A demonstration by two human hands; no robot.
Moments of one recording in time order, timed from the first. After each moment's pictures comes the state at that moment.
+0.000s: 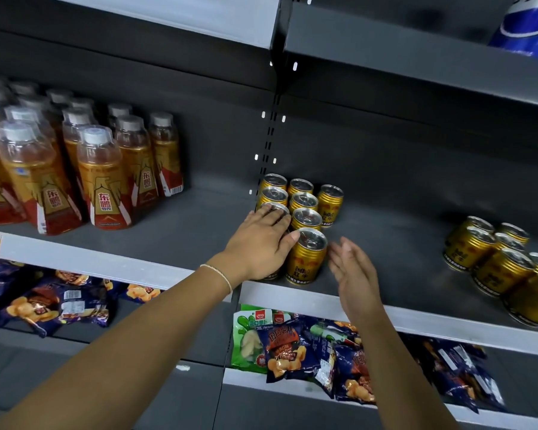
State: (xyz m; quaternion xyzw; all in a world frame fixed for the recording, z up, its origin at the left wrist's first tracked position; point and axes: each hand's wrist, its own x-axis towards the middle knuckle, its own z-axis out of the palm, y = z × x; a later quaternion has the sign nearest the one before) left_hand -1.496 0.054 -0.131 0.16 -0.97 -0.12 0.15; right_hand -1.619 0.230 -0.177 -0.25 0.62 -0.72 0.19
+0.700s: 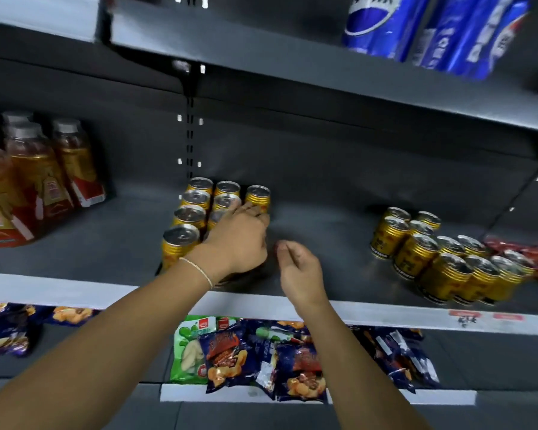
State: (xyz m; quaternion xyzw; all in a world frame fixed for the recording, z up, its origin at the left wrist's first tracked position) left_hand -1.571 0.151 -0.075 0.14 -0.98 -0.03 0.15; right_hand -1.662 0.268 -0.159 -0.30 0.74 -0.60 0.08
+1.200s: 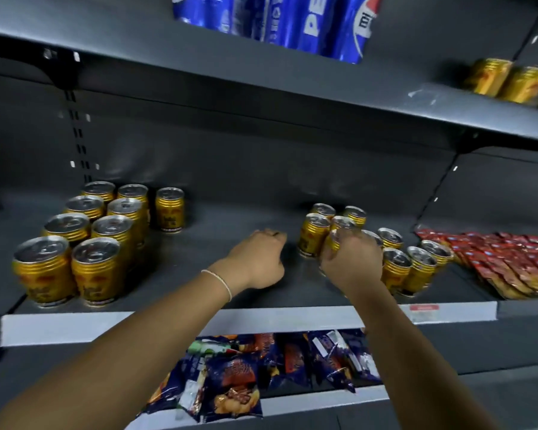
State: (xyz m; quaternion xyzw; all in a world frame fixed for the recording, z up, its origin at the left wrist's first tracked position) left_hand -1.720 0.289 -0.090 0.09 -0.98 -0.17 0.07; right_hand -1.815 0.447 -0.084 -0.21 0.96 -0.12 -0.14
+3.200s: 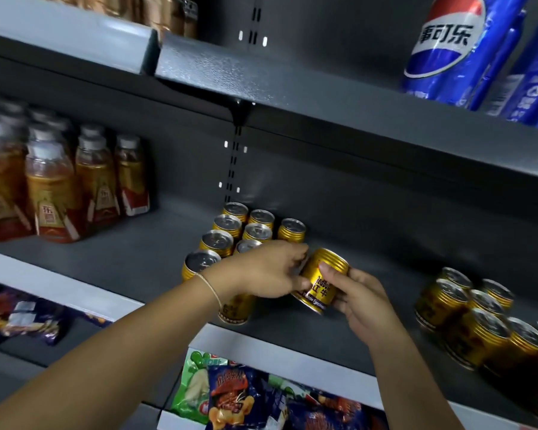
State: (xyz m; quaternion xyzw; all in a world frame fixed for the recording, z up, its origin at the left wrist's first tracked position) left_hand -1.588 0.135 -0.068 0.11 -0.90 -0.41 0.09; right_hand -1.732 0.275 -0.102 -0.29 0.61 -0.66 0.34
